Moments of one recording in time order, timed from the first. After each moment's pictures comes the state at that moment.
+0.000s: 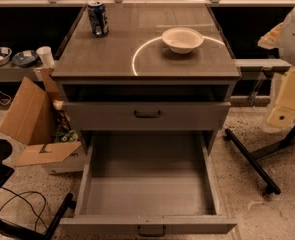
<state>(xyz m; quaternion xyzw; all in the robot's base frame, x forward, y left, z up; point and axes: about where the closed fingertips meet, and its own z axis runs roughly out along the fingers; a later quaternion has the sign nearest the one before) 0.438 -0.217 0.976 -0.60 0.78 -0.03 0.16</state>
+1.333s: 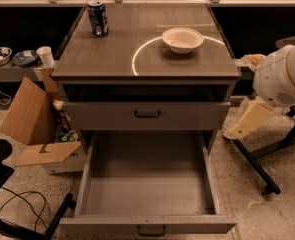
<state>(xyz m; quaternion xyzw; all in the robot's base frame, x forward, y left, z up) 0.488 -0.201 0.904 -0.57 0.76 -0.01 0.32</state>
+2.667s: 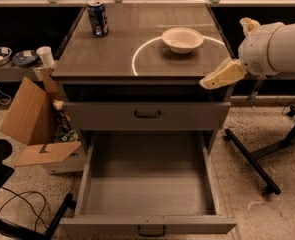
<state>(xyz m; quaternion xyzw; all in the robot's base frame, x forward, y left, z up) 0.604 -0.197 0.943 -0.45 0.73 -0.03 0.51</state>
